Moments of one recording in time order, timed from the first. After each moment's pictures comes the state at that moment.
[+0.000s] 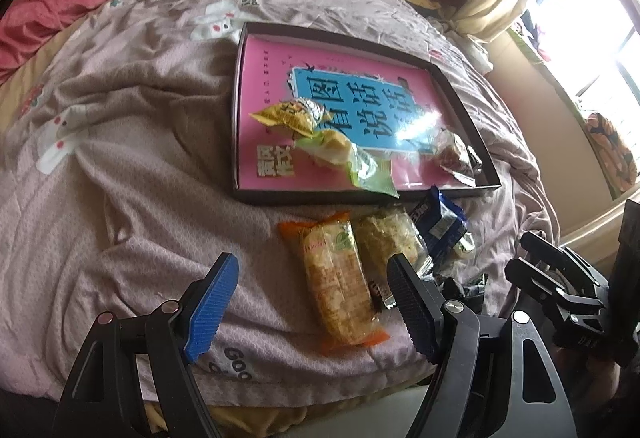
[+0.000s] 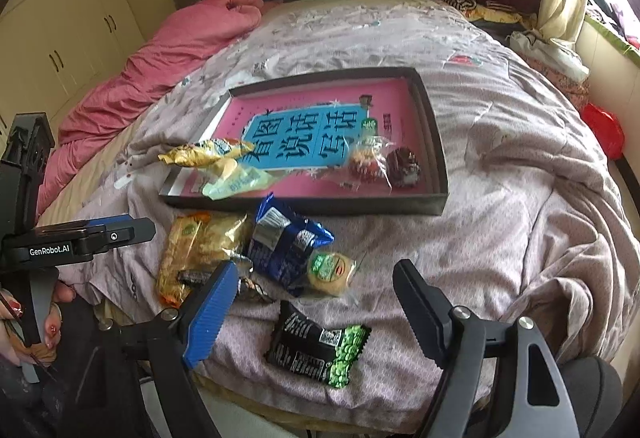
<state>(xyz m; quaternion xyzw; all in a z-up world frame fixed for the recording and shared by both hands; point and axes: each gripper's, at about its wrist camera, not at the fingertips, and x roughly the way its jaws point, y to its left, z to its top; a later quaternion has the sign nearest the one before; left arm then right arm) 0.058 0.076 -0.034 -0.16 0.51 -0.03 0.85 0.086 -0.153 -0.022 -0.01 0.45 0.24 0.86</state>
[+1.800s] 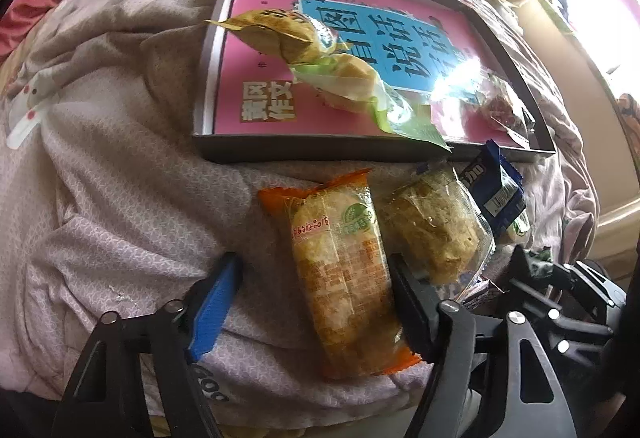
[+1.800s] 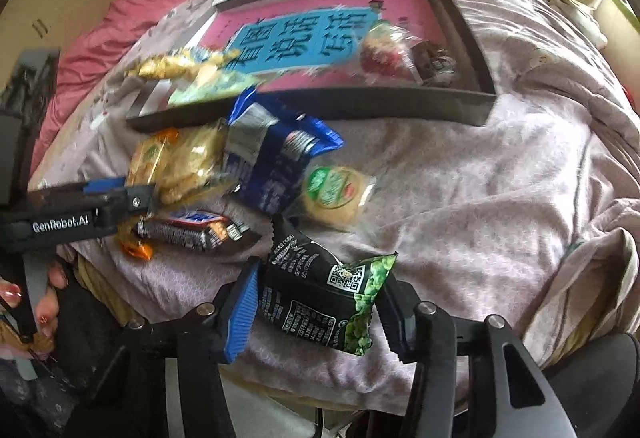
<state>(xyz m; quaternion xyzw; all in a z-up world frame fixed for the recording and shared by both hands) 0.092 0.045 -0.089 -0.14 0.57 0.00 0.81 0.094 -0.139 -0.083 -0.03 0.55 0.23 0.80</state>
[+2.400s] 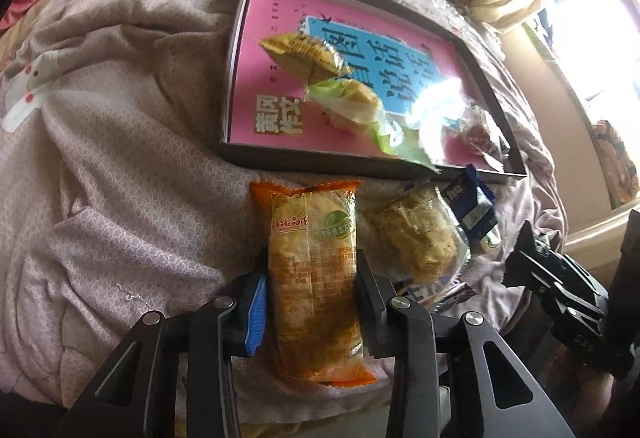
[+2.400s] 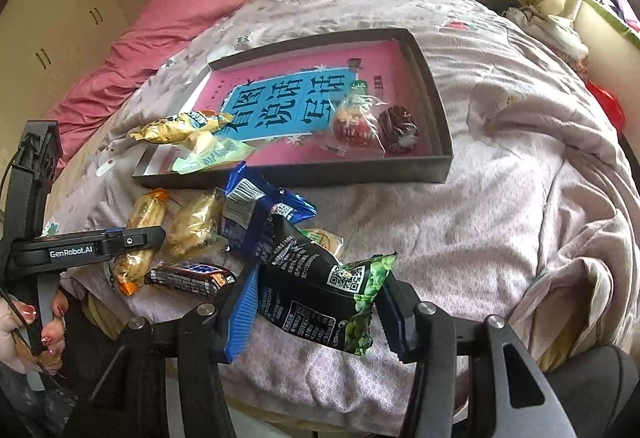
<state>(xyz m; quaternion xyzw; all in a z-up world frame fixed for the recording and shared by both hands) 0.078 0.075 -0.080 -0.20 0.54 -0.03 0.81 0.099 -0.153 -0.053 -0.01 0.48 0.22 0.85</state>
